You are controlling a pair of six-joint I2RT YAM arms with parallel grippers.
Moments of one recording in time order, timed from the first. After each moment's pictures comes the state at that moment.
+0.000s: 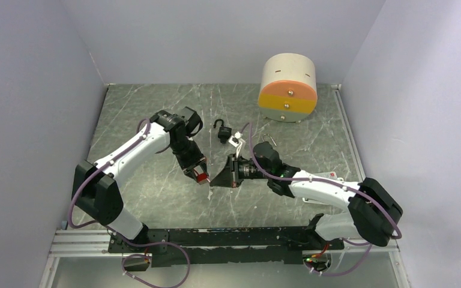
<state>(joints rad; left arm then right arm) -0.58 1.55 1.35 -1.25 0.34 -1.04 0.86 1.30 0.60 0.43 -0.59 0.80</state>
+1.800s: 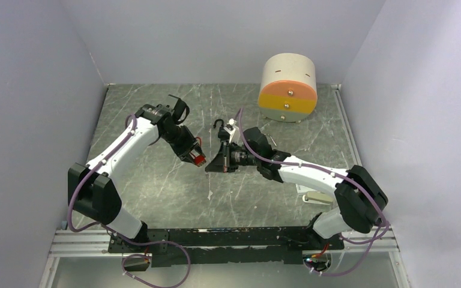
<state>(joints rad) -0.43 1.53 1.38 -1.11 0.34 -1.05 0.81 1.45 0.84 0.22 -0.50 0.82</state>
